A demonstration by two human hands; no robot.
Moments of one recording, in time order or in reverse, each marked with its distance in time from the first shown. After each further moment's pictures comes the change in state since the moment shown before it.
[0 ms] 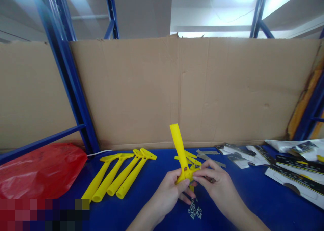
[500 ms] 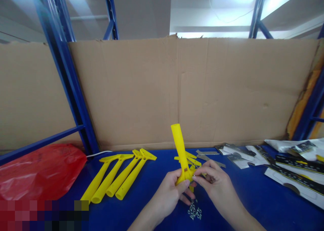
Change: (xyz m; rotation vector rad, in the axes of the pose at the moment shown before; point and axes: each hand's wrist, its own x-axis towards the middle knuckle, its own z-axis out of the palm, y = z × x) left_hand 0.000 0.002 0.001 0.037 0.005 0.014; right_hand -0.001 -0.006 0.004 0.048 0.069 0.116
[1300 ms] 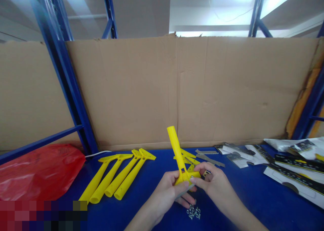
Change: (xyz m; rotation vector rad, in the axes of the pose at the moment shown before) left_hand -0.004 -0.002 -0.003 -0.067 -0.002 -0.090; right_hand 0.002 0.002 0.003 0.036 -0.050 0.208
